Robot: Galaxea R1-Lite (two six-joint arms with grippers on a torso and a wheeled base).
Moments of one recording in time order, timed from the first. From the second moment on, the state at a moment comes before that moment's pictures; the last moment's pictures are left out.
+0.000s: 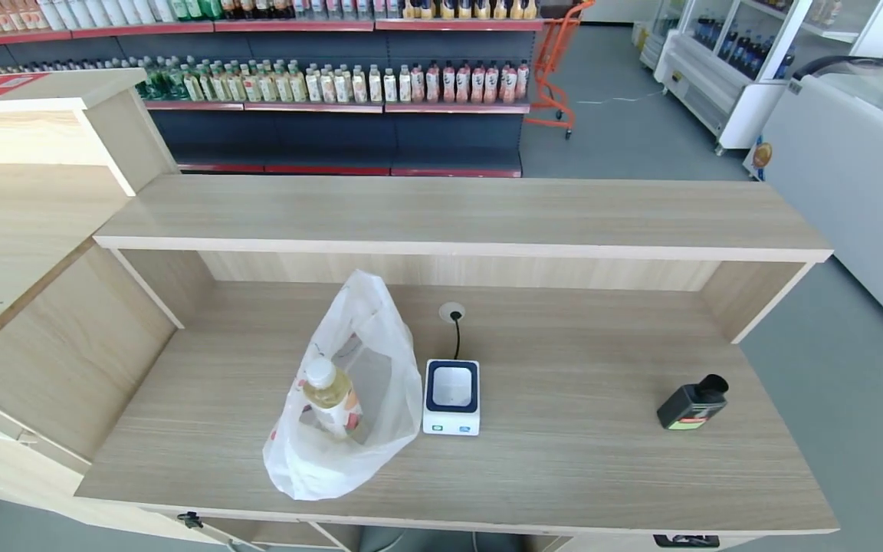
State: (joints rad) left arm 0.00 0.00 0.00 0.00 -0.02 0.01; right arm -0.06 0.08 0.00 0.00 0.00 -0.02
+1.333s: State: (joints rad) left arm 0.00 0.00 0.00 0.00 -0.02 0.00; right arm -0.05 0.90 -0.55 0.08 -0.05 -0.11
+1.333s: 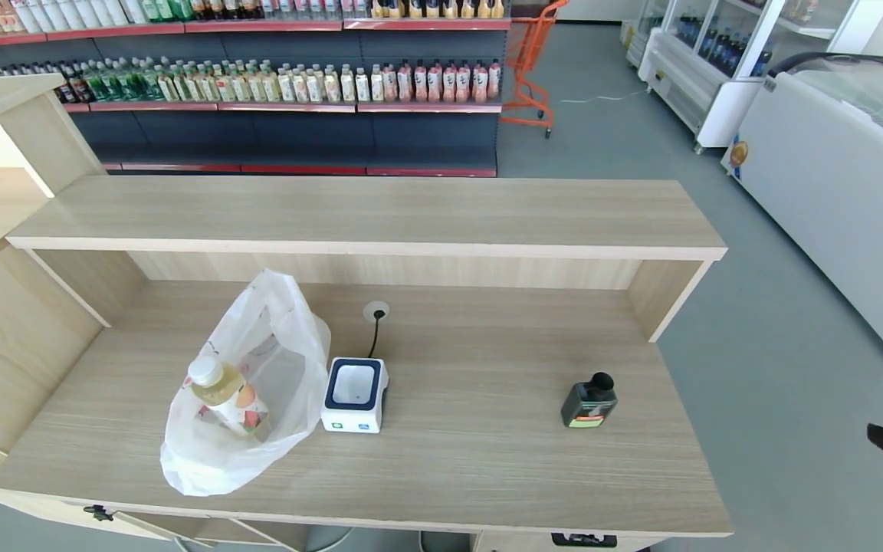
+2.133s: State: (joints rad) left arm 0.00 0.00 0.00 0.00 -0.02 0.00; right arm -0.01 1.83 -0.68 -0.28 0.23 -0.85
